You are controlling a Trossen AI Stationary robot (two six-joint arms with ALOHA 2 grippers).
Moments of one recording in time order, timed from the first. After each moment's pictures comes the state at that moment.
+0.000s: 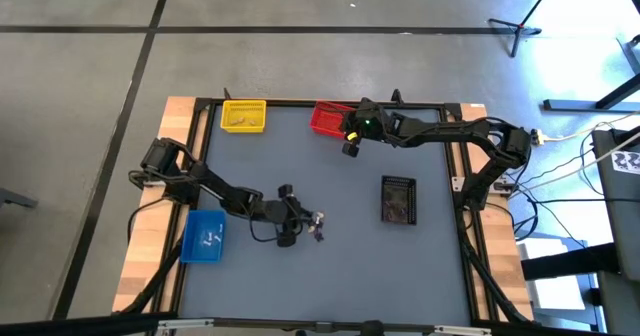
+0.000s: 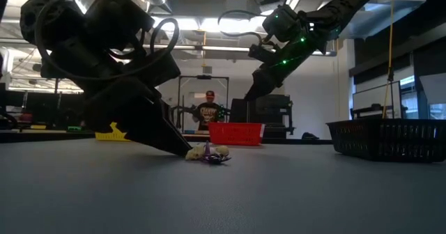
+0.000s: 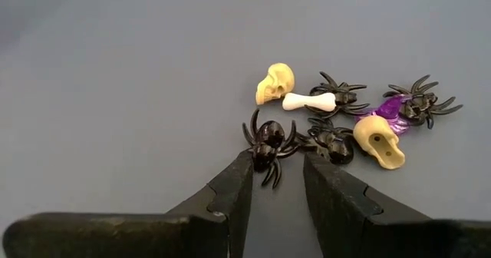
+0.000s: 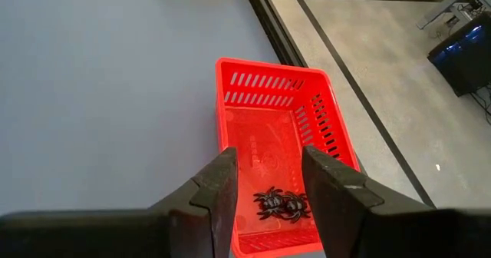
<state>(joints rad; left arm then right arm) -0.25 1.81 0.57 0.53 -0.32 -0.23 -0.41 1.66 0.99 0.05 0.16 -0.29</state>
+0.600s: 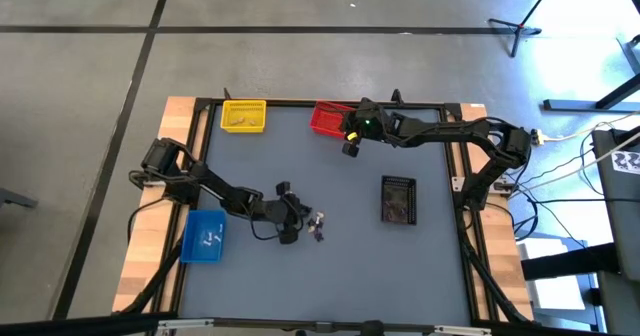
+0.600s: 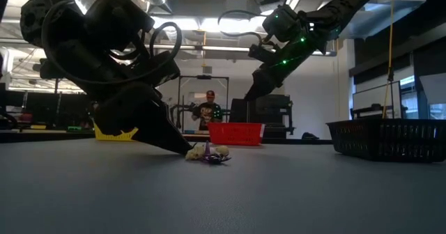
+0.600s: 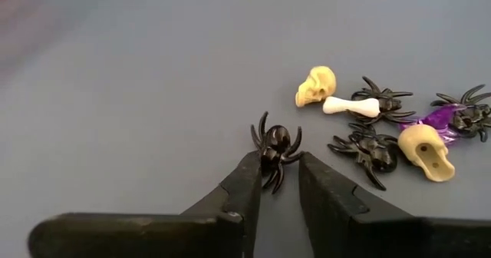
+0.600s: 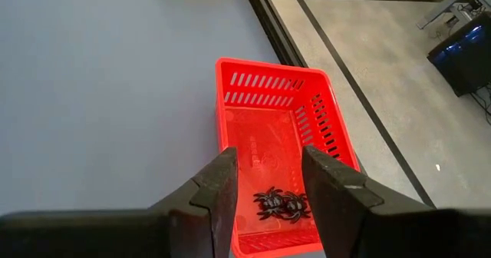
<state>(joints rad) -0.24 1.81 0.57 0.54 -0.41 -0.26 -0.41 1.66 0.99 0.05 0.16 -0.29</state>
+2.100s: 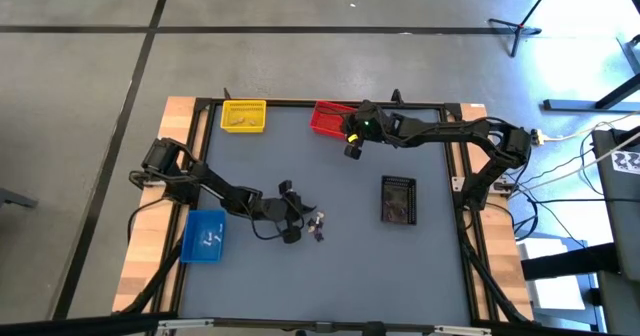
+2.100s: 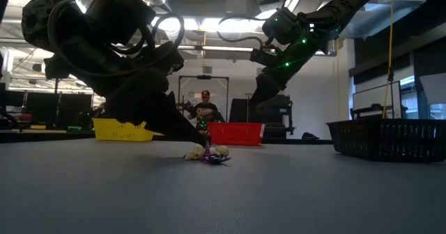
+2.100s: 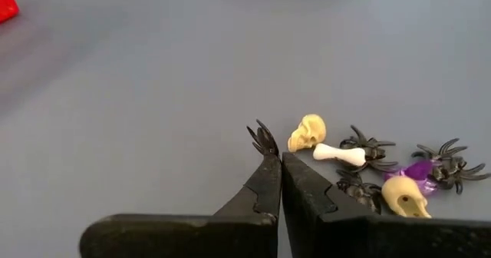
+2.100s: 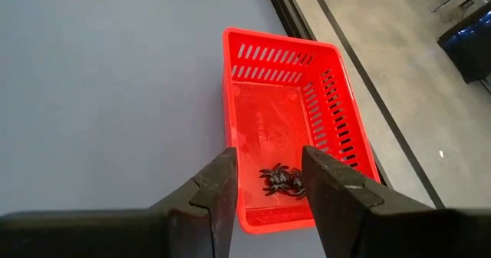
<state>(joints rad) -0.24 1.81 0.57 0.65 -0.41 -0.26 -0.41 1.66 0.99 -0.02 0.16 -0.29</state>
